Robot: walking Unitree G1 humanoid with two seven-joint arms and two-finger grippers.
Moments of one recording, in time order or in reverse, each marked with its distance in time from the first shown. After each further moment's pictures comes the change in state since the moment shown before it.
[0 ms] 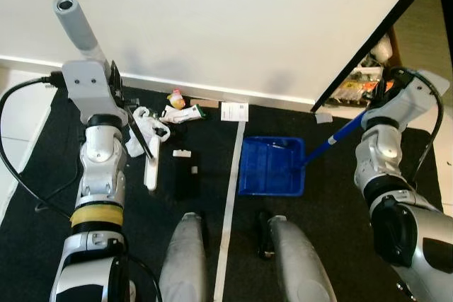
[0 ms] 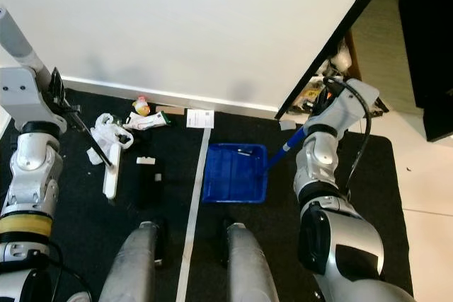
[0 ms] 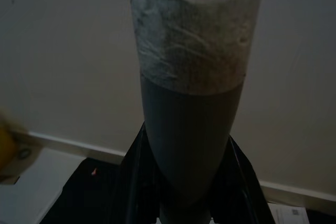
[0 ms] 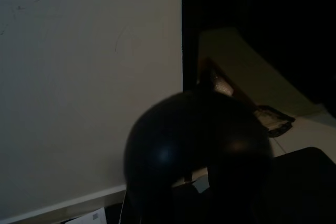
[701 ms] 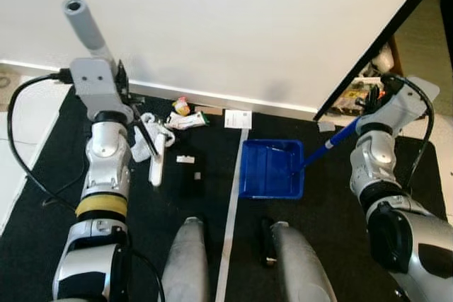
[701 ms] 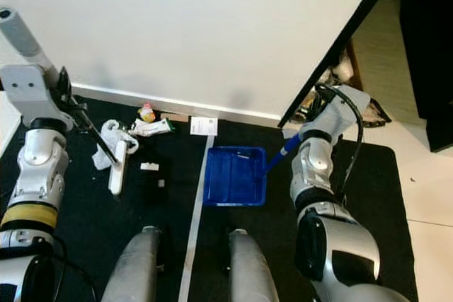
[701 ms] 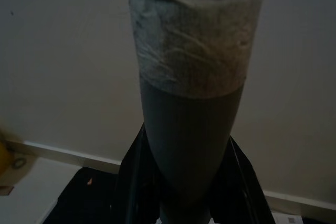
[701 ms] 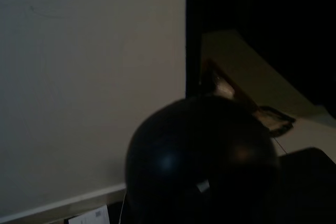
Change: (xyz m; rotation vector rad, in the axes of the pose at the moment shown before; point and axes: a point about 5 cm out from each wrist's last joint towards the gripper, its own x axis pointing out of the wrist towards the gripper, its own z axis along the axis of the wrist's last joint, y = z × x) left arm 0.010 -0.011 -0.005 -0.005 0.009 -0.052; right arm -0.010 -0.006 -0.013 -0.035 0.032 -0.035
